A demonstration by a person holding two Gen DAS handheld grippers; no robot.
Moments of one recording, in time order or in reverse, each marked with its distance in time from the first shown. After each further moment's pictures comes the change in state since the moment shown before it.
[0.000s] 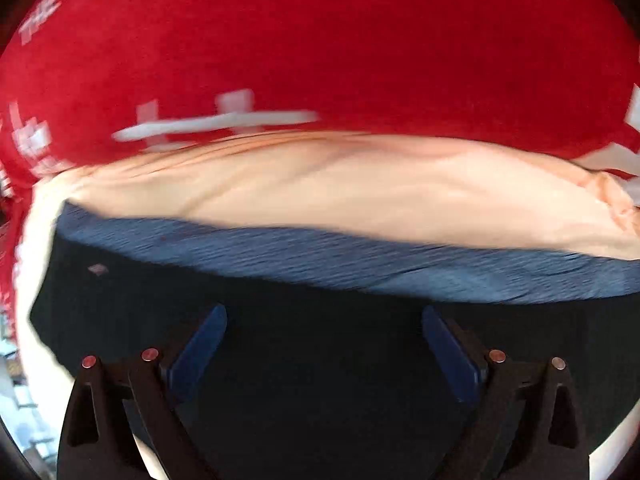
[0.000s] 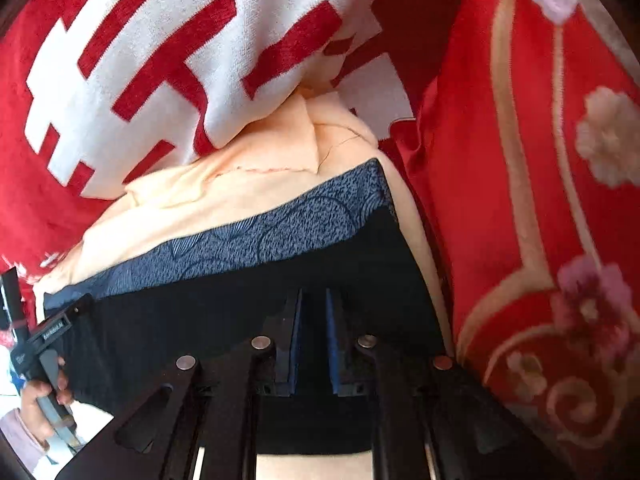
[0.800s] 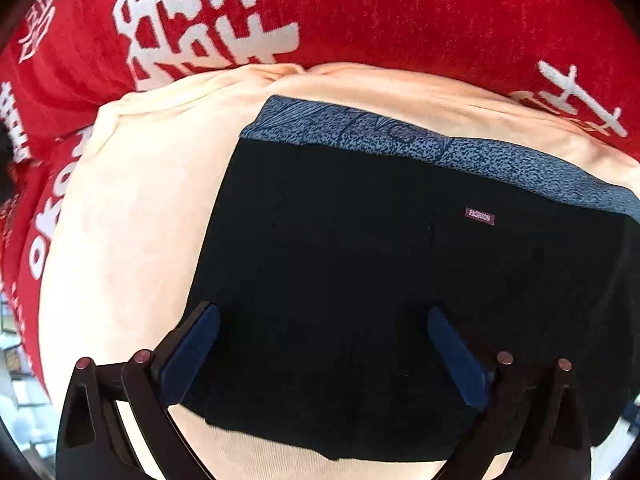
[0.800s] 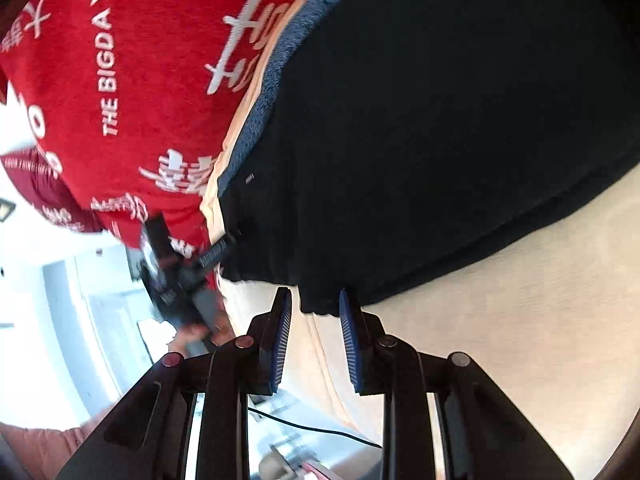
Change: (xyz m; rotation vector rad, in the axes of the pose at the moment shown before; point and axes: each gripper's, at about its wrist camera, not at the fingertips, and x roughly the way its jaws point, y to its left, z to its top) left arm 0.070 0.306 -0.047 -0.009 -0.023 -0.026; right arm 0.105 0.305 -0.202 0.271 0.266 0.744
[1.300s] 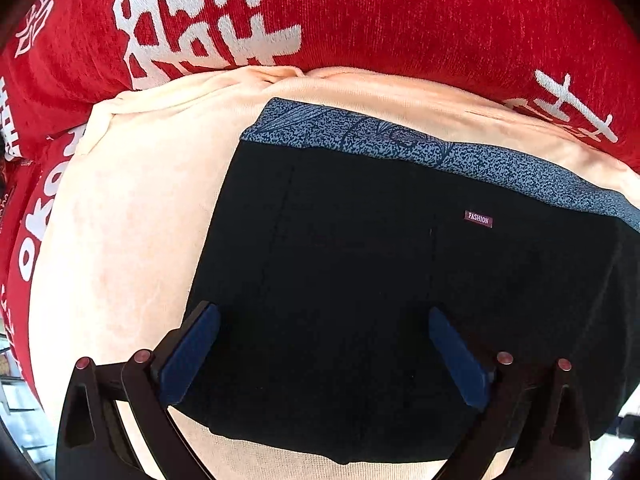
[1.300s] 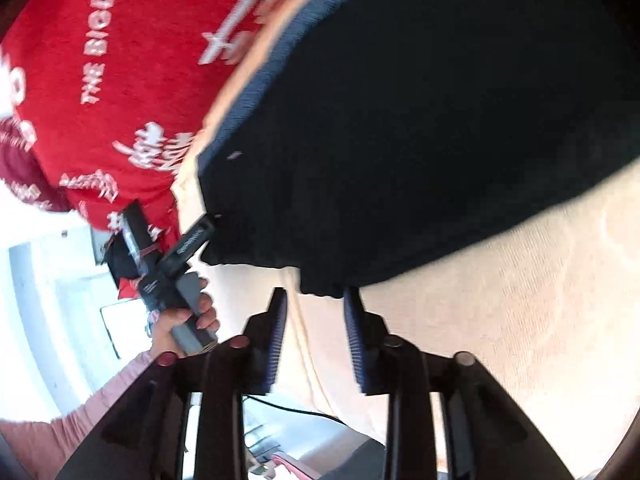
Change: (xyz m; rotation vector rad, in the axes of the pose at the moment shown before) left arm 0.006 0.015 -0.002 -0.011 -0.014 -0.048; right arm 0.004 0.014 -0.005 -0.012 0.063 -0.149
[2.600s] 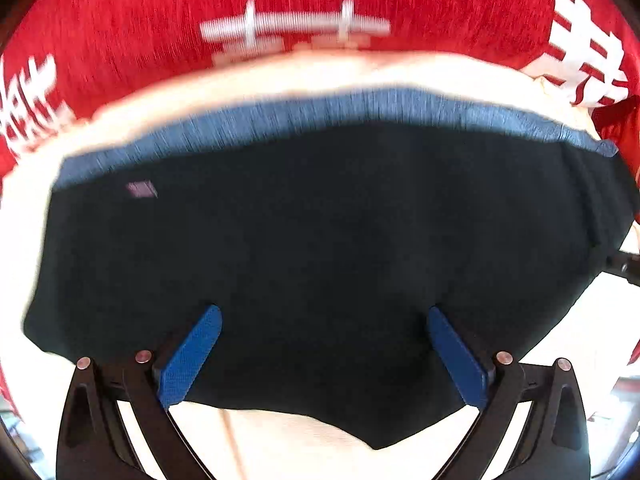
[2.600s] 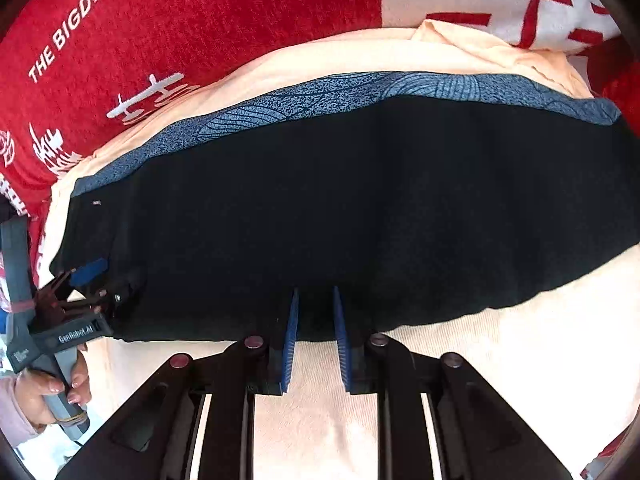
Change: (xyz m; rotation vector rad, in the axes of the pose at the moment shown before) left arm -0.040 -0.164 -0.026 0.245 0.015 -0.177; right arm -0.110 -0.017 0.053 -0.332 -0.224 -0.587
